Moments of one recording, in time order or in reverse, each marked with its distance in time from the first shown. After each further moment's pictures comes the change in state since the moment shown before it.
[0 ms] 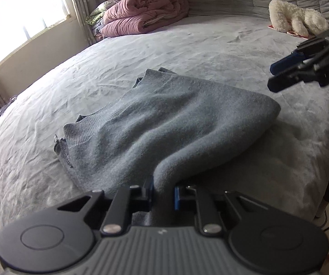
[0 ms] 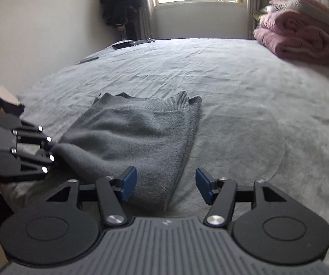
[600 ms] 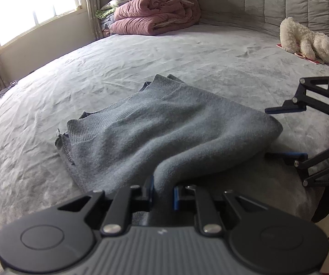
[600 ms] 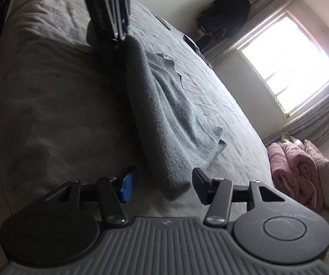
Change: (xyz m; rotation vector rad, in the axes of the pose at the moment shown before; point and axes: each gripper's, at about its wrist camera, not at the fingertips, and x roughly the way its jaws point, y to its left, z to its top) left arm -0.004 0.019 0.007 -0.120 -0.014 -0.042; right arm 0.035 0.065 -0.068 -0.926 -0.081 -0.186
